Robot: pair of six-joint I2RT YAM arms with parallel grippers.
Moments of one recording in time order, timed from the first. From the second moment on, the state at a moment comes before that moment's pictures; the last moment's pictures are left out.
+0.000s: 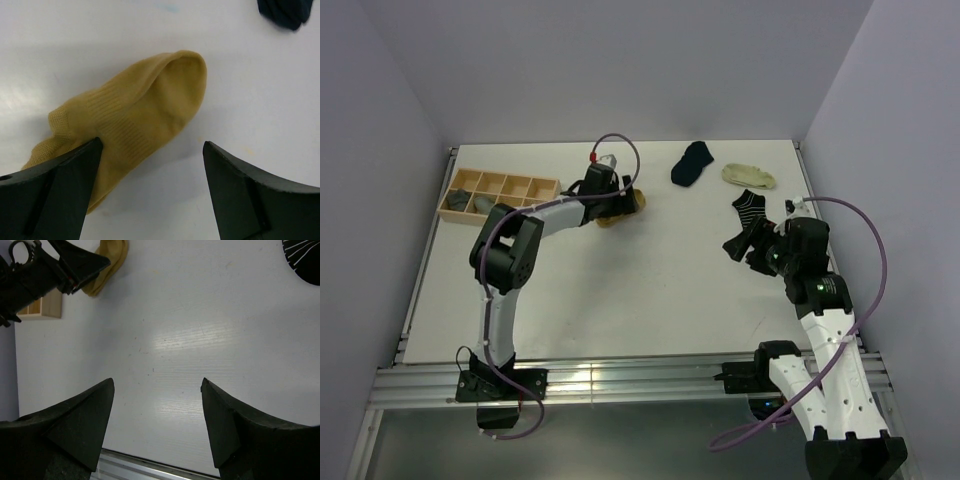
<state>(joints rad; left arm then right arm) -0.48 2.16 1.49 -0.01 0.04 -0.54 0.01 0.70 0.78 -0.67 -0.27 0.53</state>
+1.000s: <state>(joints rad) -0.61 1.46 1.07 -0.33 -0.21 -0.81 0.56 1.13 0.92 -0.58 -0.06 0.57</state>
